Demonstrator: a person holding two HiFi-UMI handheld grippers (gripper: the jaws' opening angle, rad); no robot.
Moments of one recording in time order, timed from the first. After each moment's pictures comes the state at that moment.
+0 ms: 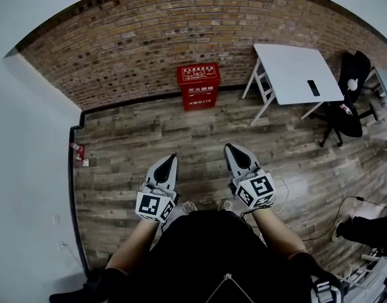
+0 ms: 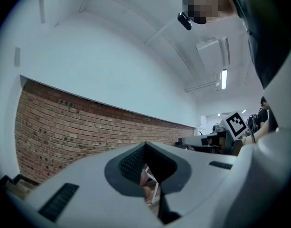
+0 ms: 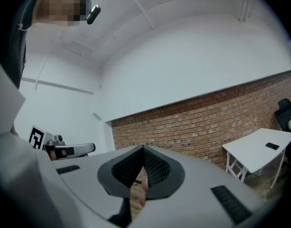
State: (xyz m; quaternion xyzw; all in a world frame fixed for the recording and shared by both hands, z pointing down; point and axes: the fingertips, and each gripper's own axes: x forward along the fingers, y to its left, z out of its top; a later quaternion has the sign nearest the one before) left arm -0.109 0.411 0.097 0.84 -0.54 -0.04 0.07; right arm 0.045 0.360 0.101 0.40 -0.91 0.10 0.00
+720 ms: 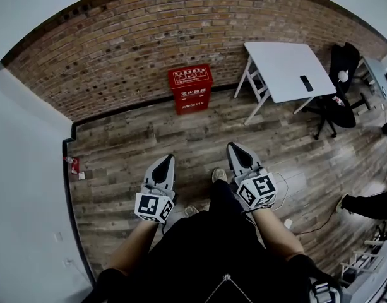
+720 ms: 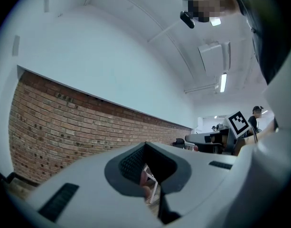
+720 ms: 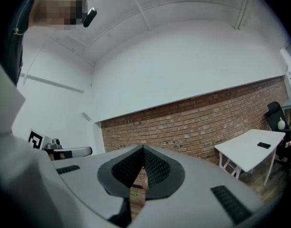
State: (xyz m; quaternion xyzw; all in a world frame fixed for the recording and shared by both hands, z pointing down) left arm -0.151 0.370 0.114 0.85 -0.52 -0.05 0.08; right arm 0.025 0.332 0.105 0.46 -0.88 0.10 -0.01
